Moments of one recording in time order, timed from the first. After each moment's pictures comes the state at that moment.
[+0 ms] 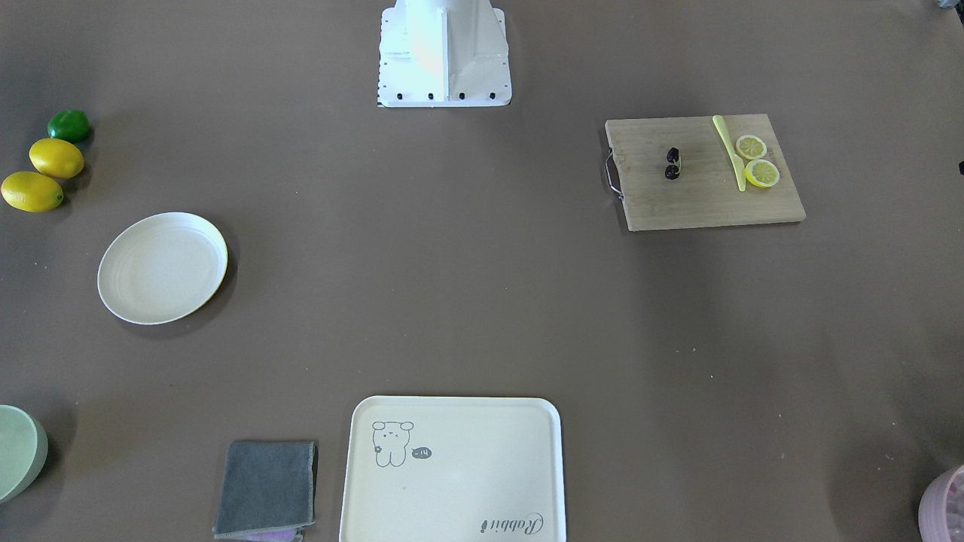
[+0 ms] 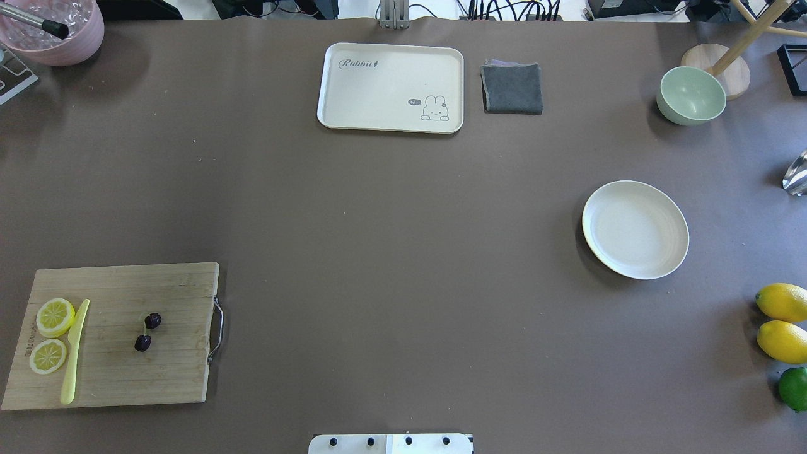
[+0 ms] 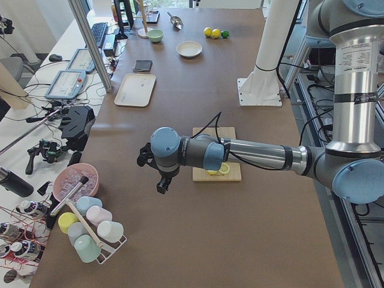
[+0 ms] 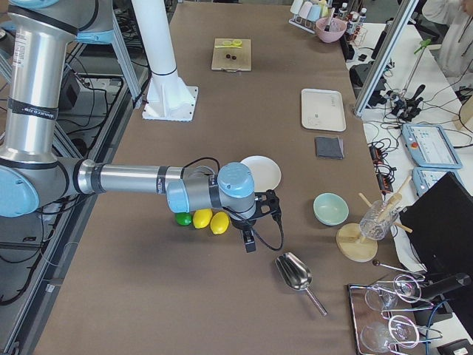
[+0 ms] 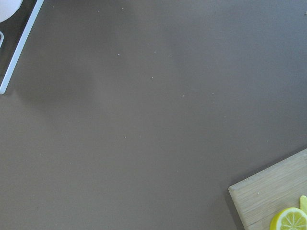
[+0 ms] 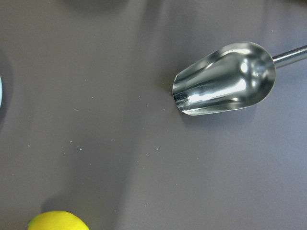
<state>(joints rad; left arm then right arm) -1.54 -1.50 -1.77 -1.62 -2.50 0.22 1.55 -1.80 1.79 -1.38 2.32 -0.13</state>
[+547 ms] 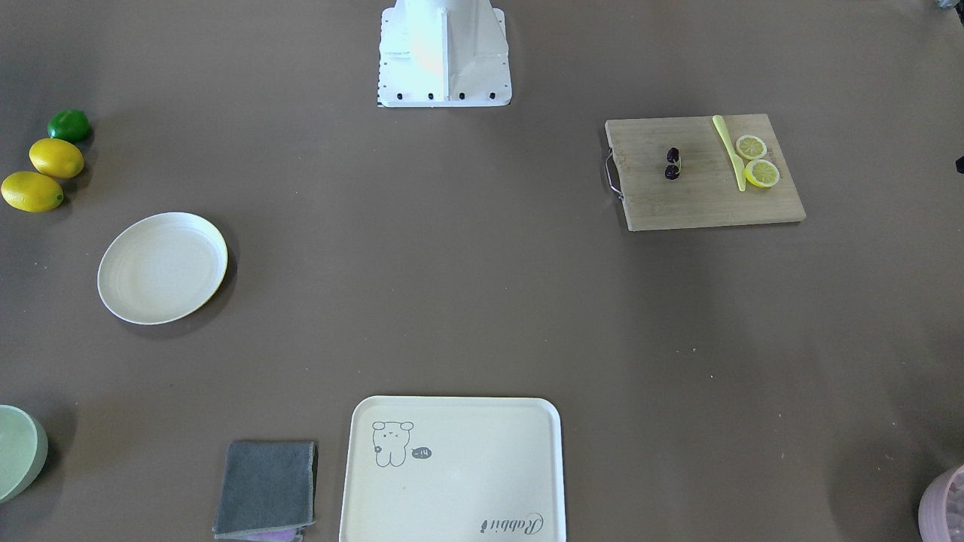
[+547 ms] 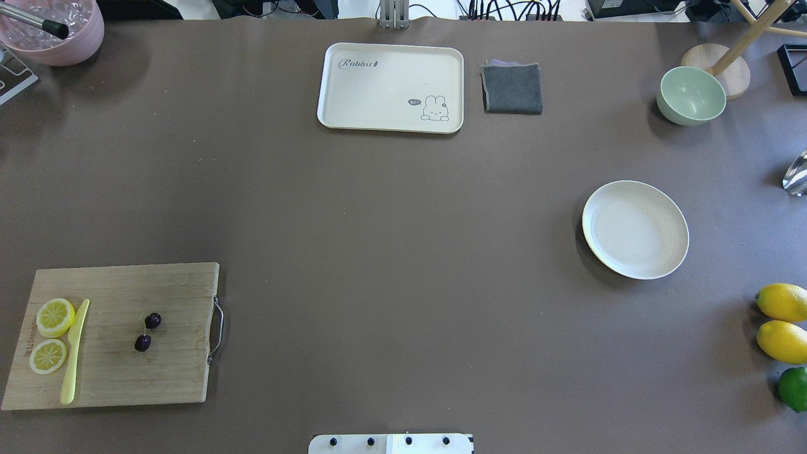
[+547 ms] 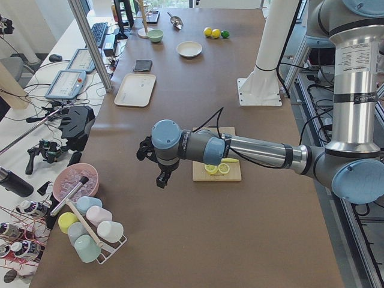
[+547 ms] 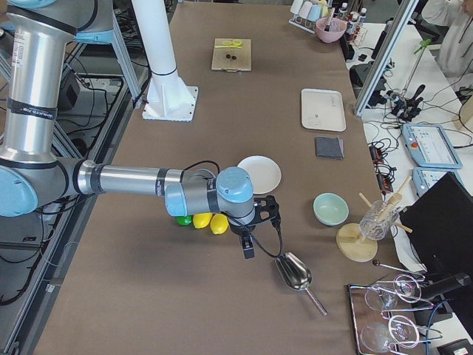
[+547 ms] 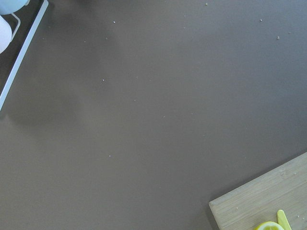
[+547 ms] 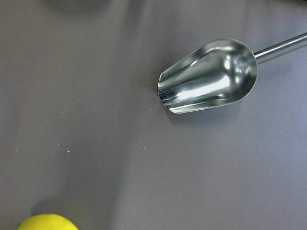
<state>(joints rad) -1.54 -1.50 -1.79 -1.62 -2.49 0.19 1.58 -1.80 1.78 -1.38 2.32 -0.10</state>
